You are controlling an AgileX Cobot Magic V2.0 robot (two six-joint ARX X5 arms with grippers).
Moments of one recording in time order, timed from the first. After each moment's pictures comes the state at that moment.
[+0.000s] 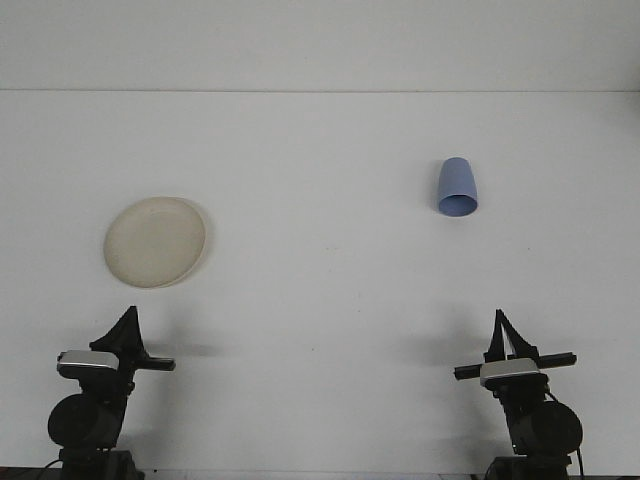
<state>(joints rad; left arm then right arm) 0.02 0.01 0.03 0.10 0.05 0.06 0.00 0.00 0.01 0.00 -0.07 -0.28</state>
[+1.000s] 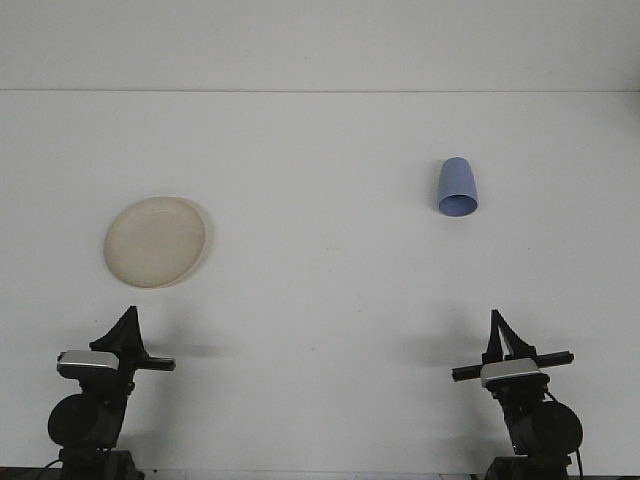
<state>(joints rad) 0.02 0.01 0.03 0.10 0.05 0.06 0.00 0.00 0.01 0.00 -0.11 -0.22</state>
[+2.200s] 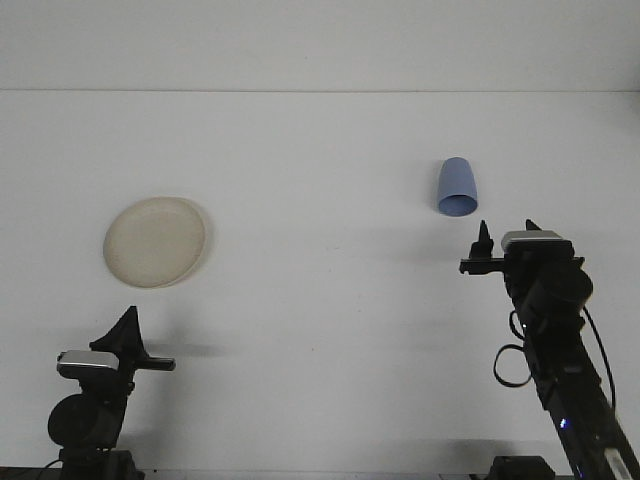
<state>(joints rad) 0.02 0.01 0.03 0.10 0.05 0.06 0.00 1.01 0.66 0.14 -0.03 0.01</state>
